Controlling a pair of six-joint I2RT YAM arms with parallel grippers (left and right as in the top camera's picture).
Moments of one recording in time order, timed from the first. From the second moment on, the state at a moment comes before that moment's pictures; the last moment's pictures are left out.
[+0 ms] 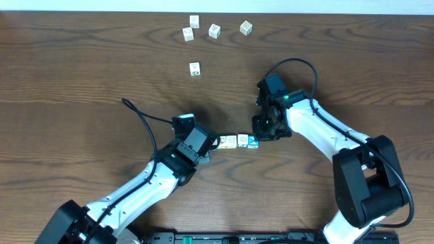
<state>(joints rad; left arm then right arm) -0.67 1.41 0.65 -0.34 -0.29 -0.77 0.41 1.84 1.15 -0.77 -0.15 0.33</state>
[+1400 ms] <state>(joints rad) -0.45 1.55 0.63 -0.22 -0.13 -0.63 0.45 1.84 1.15 -0.76 -0.17 0.33</state>
